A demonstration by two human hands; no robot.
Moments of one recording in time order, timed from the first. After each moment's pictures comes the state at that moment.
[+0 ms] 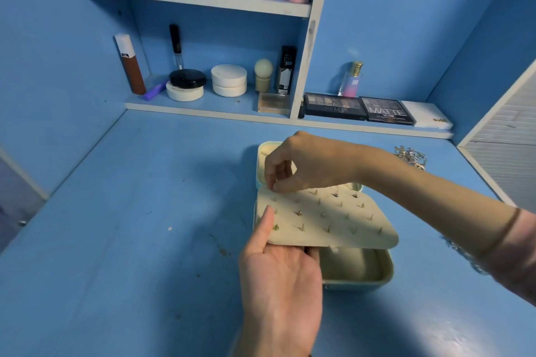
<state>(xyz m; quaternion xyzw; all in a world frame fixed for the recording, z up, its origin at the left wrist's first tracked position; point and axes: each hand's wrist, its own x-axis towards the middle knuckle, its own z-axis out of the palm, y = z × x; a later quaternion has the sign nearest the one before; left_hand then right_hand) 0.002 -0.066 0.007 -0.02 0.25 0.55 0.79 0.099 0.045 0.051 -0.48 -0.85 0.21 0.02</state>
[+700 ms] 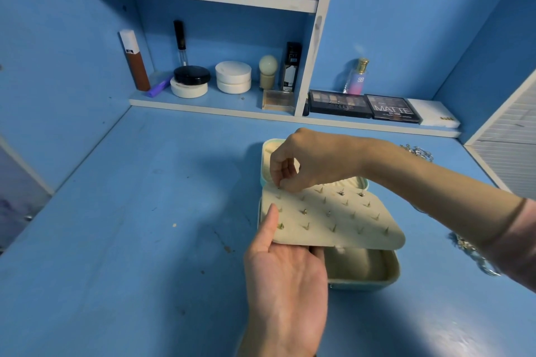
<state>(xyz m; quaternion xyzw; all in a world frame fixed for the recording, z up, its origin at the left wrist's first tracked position) 0.001 -0.068 0.008 -0.03 0.24 0.55 0.80 0.098 0.051 0.053 -0.46 -0.86 0.21 -0.01</state>
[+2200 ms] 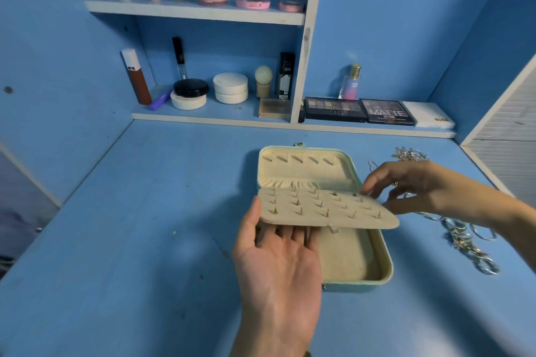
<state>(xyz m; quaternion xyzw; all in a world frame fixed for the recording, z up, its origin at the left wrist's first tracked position) 0.004 -0.066 0.015 -0.06 0.23 0.56 0.79 0.238 -0.016 0.028 -0.51 -0.72 0.41 0.23</state>
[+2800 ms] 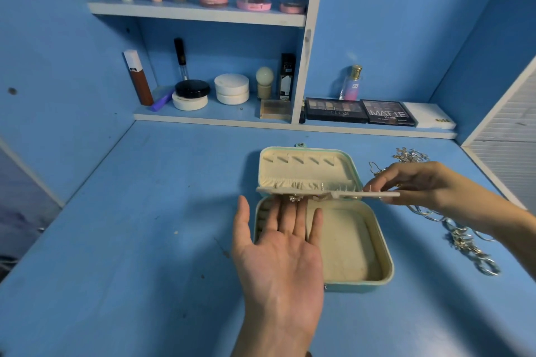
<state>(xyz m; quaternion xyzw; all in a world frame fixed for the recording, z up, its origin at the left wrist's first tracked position) 0.005 -0.062 0.010 -0.09 0.22 0.58 0.78 0.243 -0.021 0.018 -0.53 -0.69 0.40 0.29</state>
